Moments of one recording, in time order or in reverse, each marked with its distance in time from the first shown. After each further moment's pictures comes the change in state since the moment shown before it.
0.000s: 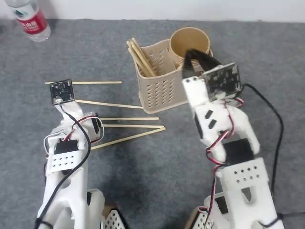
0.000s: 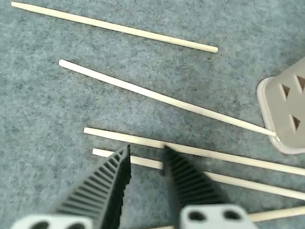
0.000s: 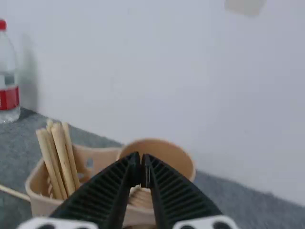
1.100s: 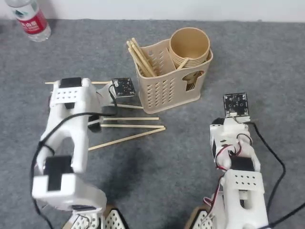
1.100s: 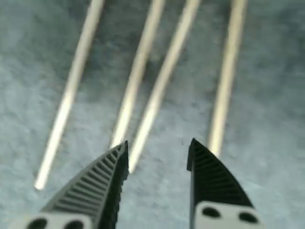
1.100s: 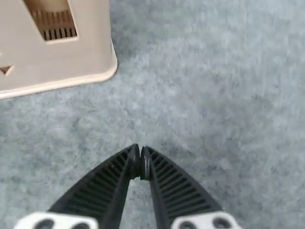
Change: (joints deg) left arm 5.4 44.6 -52.7 45.7 -81.8; right arm 16.5 -3.6 35.6 0.4 -2.5
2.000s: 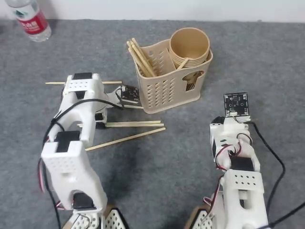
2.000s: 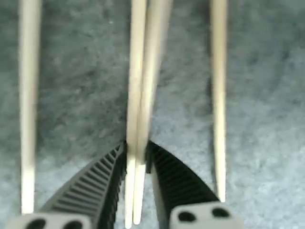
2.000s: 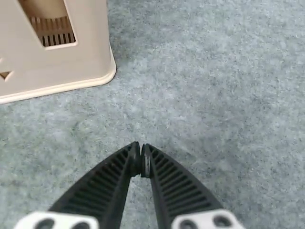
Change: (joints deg) left arm 1.4 22.0 -13.9 2.8 -11.7; right arm 0.1 0.0 0.0 -0.9 0.1
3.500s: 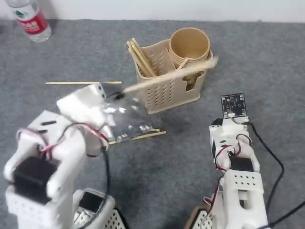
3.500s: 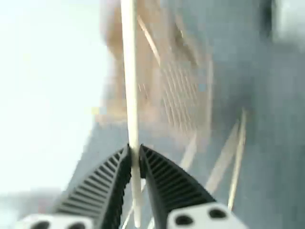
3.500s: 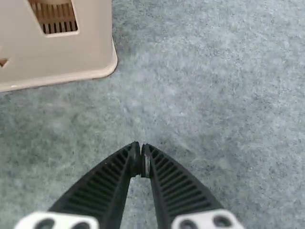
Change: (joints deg) left arm 23.2 -75.5 1.2 7.3 42.6; right arm 0.0 0.0 0.9 0.0 2.4
